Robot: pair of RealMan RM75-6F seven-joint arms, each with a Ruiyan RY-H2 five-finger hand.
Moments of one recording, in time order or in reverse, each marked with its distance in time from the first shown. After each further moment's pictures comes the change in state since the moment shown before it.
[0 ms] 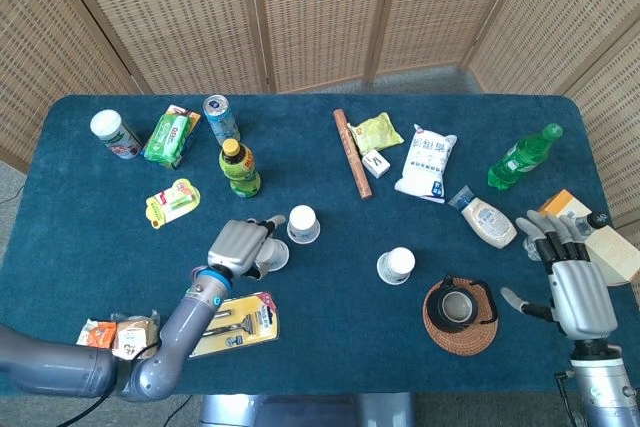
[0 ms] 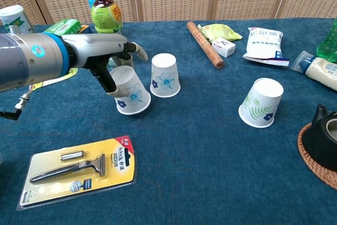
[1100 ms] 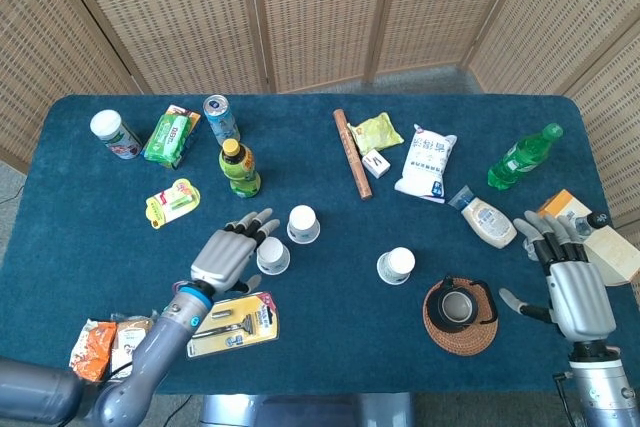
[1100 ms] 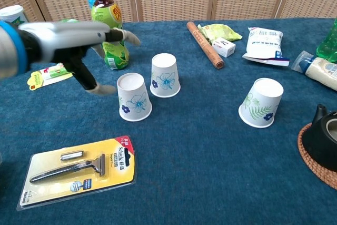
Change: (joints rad) left arm 0.085 0.152 0.106 -0.215 0.225 0.083 -0.089; right arm -0.002 -0.001 -0.006 -0.008 -0.018 0.008 -0.017
